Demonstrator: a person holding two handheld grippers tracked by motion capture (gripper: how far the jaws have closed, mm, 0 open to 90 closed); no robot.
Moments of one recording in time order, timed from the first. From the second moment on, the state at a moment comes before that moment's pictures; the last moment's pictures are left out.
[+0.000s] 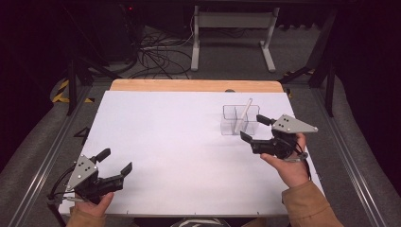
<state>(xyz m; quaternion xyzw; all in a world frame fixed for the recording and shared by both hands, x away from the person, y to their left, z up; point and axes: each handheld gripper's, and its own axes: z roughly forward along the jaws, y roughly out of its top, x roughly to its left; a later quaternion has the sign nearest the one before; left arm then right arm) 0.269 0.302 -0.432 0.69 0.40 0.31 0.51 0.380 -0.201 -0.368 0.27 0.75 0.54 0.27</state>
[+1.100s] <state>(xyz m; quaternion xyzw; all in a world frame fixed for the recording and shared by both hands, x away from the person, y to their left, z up) 0.269 0.297 -0.433 0.70 0.39 0.31 0.52 0.345 -0.238 -0.464 0.29 0.75 0.56 0.18</state>
